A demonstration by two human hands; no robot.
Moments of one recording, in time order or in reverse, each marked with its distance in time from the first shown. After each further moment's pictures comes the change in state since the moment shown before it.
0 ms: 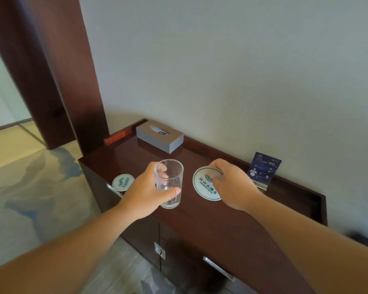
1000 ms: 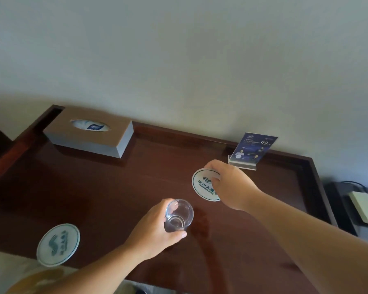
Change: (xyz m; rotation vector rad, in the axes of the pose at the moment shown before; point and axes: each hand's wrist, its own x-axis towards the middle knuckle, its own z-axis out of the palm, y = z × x) left_hand 0.162 -0.119 0.127 -0.058 -0.608 0.094; right_hand 0.149 0.086 0.044 -0.012 -0.037 0.490
